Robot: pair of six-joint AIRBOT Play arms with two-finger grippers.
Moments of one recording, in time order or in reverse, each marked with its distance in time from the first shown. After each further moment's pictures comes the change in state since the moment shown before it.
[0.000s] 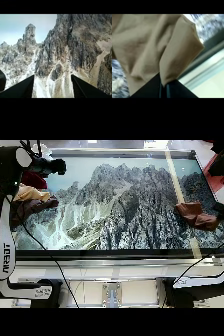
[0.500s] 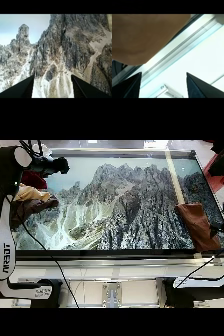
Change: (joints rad) left arm 0.000 0.000 0.000 -0.064 0.008 -0.003; right arm -0.029 0.075 -0.195 -0.139 0.064 -0.025
